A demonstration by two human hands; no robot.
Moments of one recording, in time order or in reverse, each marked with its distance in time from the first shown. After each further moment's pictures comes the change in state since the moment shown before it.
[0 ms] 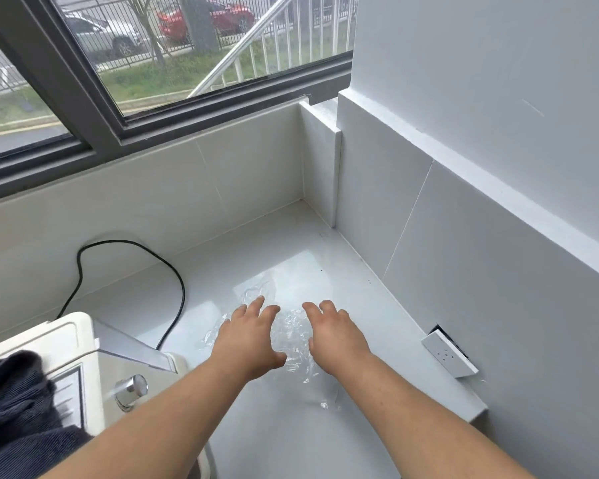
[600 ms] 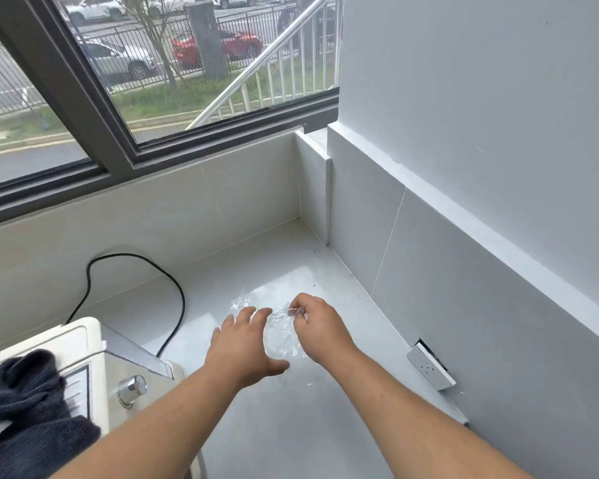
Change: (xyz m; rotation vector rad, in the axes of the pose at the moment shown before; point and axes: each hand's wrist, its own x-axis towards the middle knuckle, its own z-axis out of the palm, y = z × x) left_hand -0.021 0.014 -0.017 -0.049 0.088 -0.048; right_hand -0.013 -0.013 -0.059 0.744 0.137 0.029
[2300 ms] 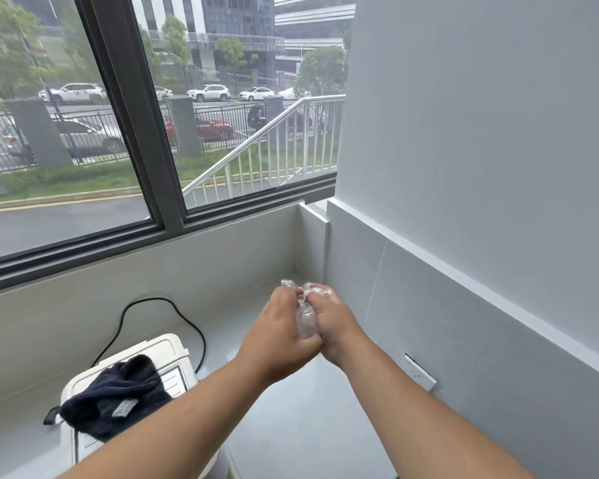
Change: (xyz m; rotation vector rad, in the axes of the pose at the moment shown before) left_hand -0.116 -0.004 -0.117 -0.610 0.369 0.467; right_hand -0.097 -0.157 -0.011 1.057 0.143 0.128
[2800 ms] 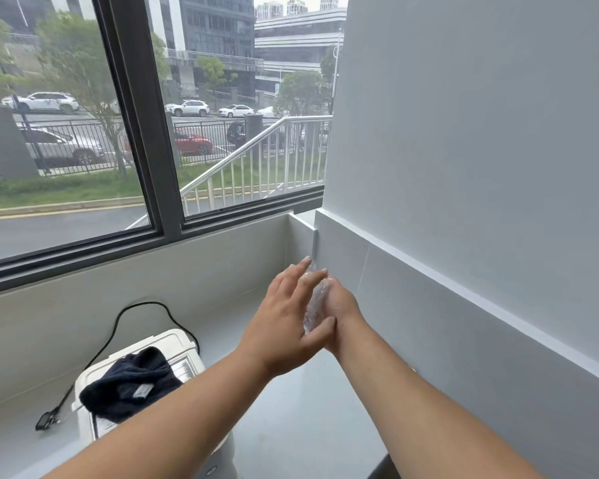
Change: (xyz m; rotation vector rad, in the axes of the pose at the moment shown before) left_hand -0.035 0.033 -0.037 0.070 0.064 0.383; right_hand -0.065 -0.026 0.034 0.270 -0.071 0.015
